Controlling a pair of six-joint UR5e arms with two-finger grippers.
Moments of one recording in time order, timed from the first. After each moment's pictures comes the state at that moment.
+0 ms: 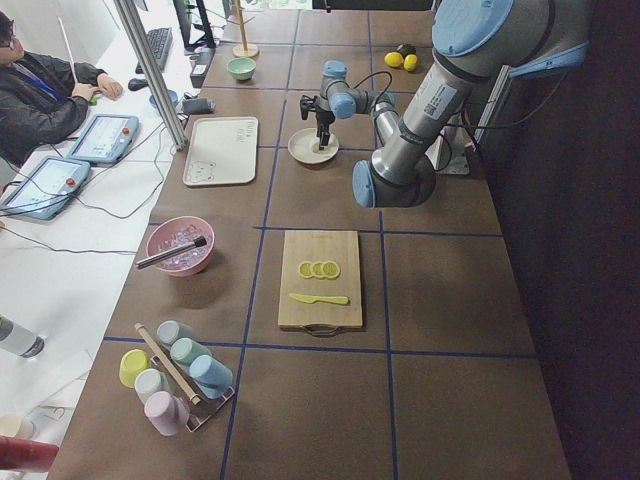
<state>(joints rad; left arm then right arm) -0.41 -2.44 -1.44 -1.65 -1.68 -1.45 1.47 -1.73 1.81 -1.61 2.31 -0.03</state>
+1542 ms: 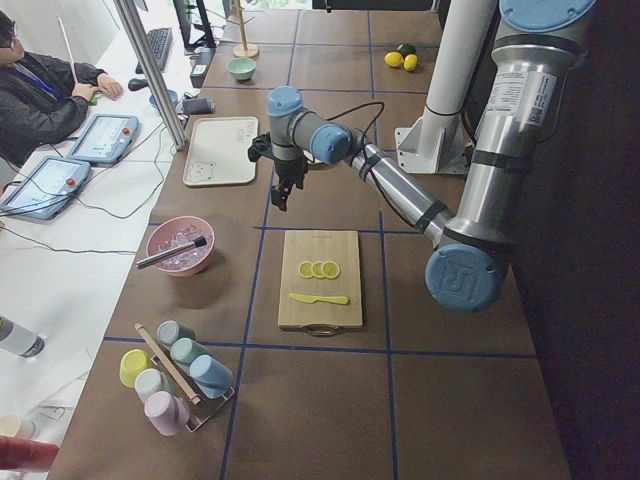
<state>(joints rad) -1.14 -1.71 -2.03 -1.40 -2.24 -0.16 1.48 -1.74 1.81 -1.61 2.31 -0.04</state>
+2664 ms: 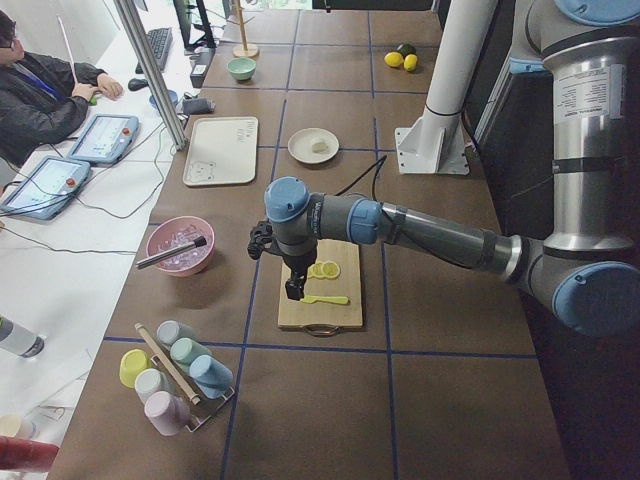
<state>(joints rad) -1.43 -1.46 -1.91 -1.42 -2.41 0.06 1.48 -1.73 1.81 -1.61 2.31 -0.04</state>
